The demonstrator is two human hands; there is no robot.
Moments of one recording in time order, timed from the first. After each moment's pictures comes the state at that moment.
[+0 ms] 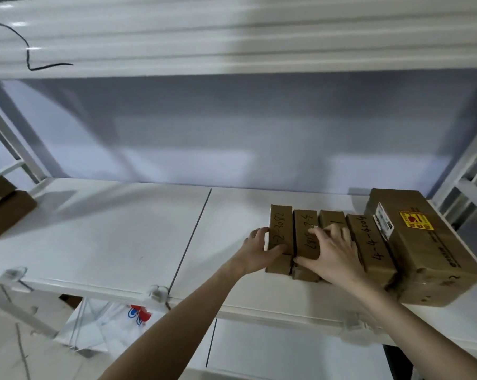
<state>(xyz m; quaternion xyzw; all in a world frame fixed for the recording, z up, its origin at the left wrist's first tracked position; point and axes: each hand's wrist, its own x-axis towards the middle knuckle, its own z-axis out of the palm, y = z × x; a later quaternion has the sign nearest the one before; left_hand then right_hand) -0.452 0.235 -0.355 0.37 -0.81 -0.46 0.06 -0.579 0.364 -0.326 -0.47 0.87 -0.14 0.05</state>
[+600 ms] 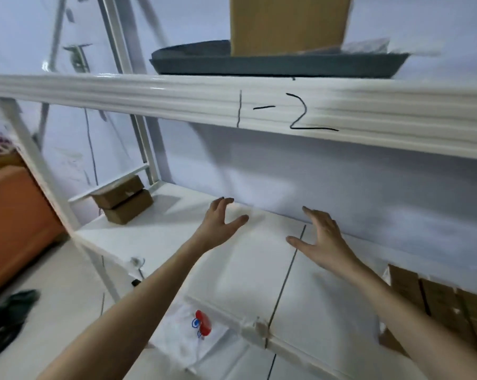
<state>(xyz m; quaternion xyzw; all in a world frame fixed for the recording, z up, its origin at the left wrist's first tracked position) -0.195 0.071 -0.254 0.50 -0.76 -0.30 0.29 -0.413 0.176 -0.247 -0.61 0.72 -0.30 0.14</state>
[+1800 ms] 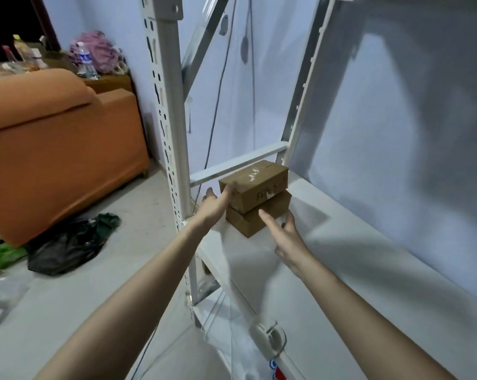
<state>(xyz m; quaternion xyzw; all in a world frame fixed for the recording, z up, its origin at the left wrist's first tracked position) 0.149 -0.226 -0.363 0.69 -0.42 -0.45 0.38 -0.020 -0.197 -0.363 -0.47 0.61 -0.32 0.56</state>
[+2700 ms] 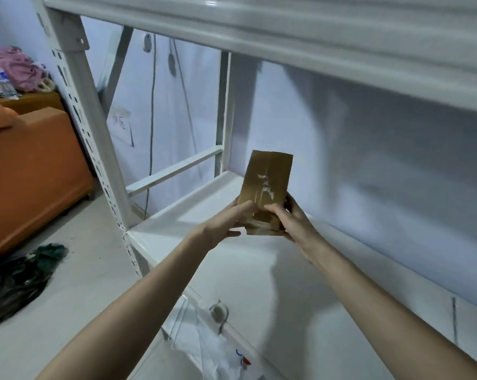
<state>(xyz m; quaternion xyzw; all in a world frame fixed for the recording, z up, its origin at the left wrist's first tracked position) 0.008 -0.159 -0.294 0.48 -0.56 -0.62 0.28 -0.148 -0.130 -0.275 -0.51 0.58 -0.41 0.49</state>
